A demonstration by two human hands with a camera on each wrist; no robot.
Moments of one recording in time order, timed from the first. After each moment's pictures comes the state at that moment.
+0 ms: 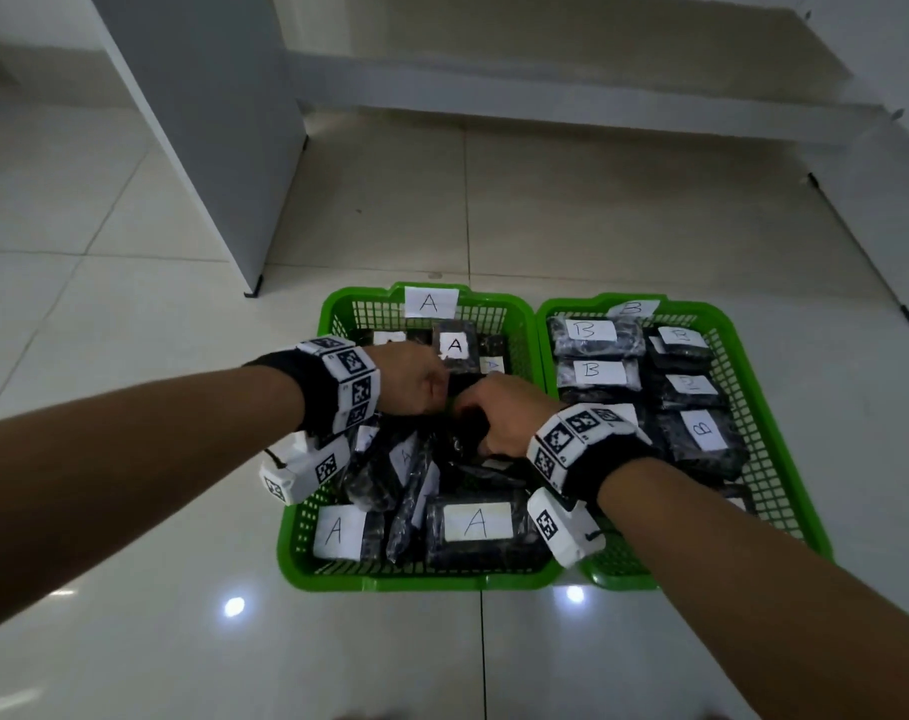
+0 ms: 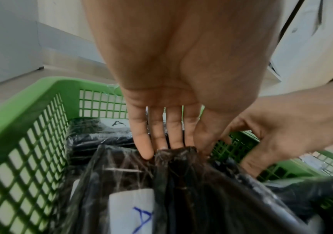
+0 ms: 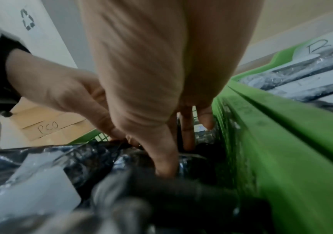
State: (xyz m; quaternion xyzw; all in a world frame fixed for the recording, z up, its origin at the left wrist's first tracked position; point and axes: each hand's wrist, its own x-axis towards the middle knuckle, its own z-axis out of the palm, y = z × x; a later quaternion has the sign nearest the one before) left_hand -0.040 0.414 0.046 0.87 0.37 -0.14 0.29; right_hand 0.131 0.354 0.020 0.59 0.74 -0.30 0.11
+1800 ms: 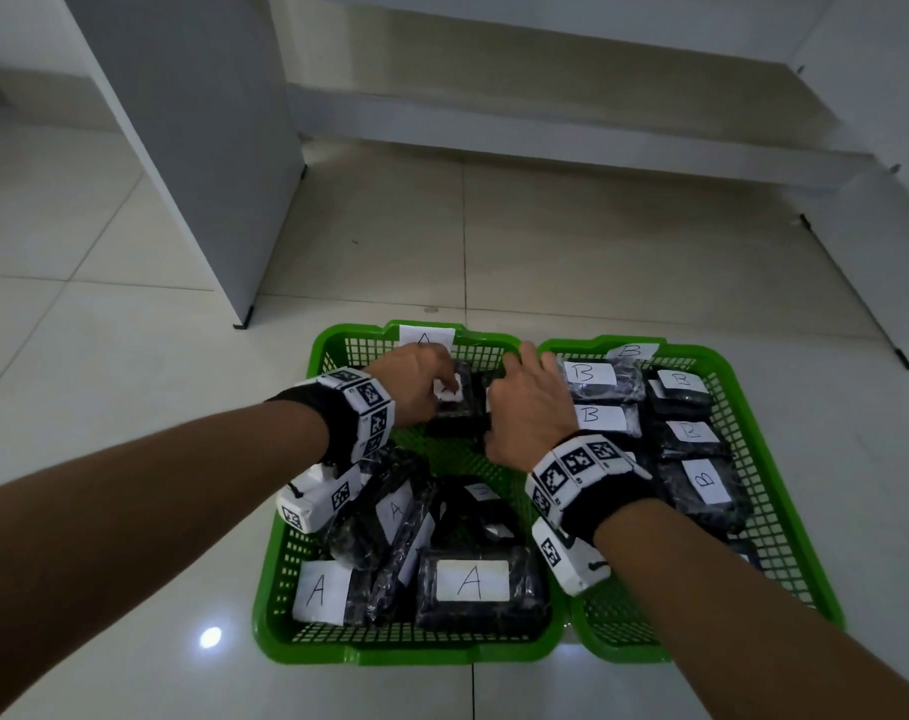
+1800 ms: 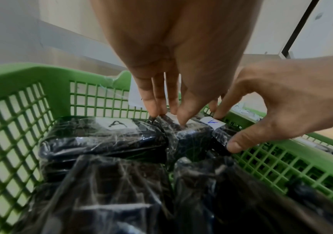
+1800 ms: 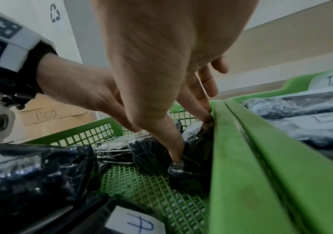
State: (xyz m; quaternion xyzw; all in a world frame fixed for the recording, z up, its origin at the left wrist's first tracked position) left_hand -0.025 0.453 0.016 0.88 0.41 0.02 0.21; right_hand 0.136 0.376 0.041 0.66 0.74 -0.01 0.10
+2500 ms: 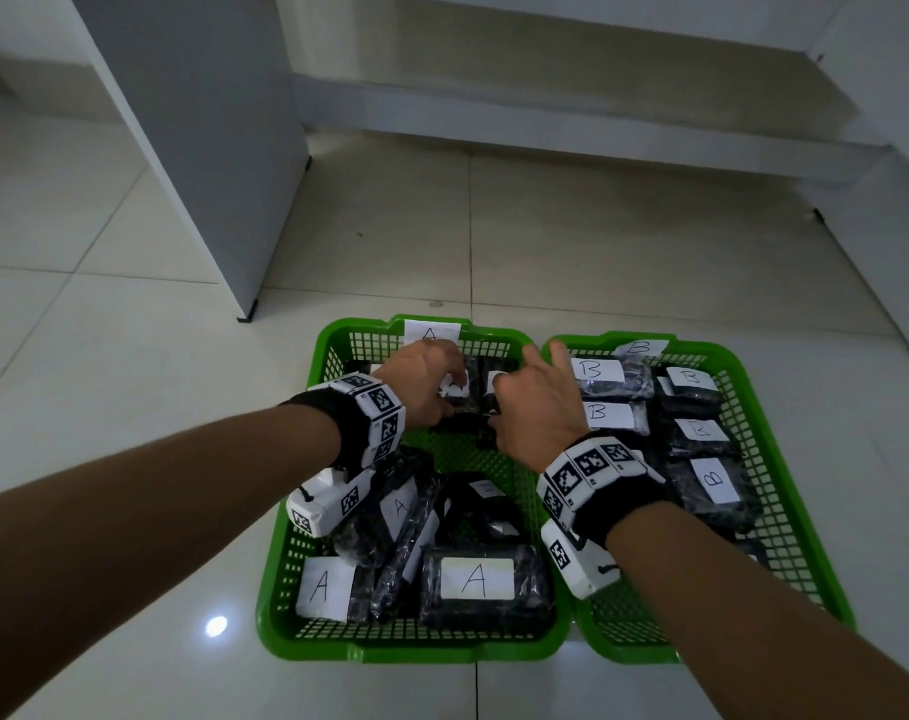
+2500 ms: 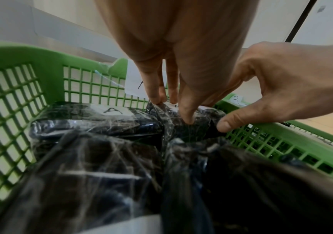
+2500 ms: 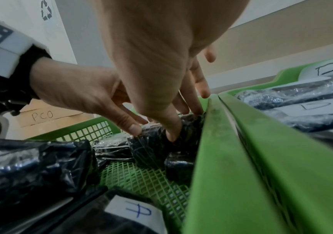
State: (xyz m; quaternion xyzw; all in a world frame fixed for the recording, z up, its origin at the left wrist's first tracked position) left_hand -0.021 0.451 0.006 0.88 0.41 0.04 0.21; right_hand 0.140 0.377 0.041 0.64 0.76 0.03 0.12
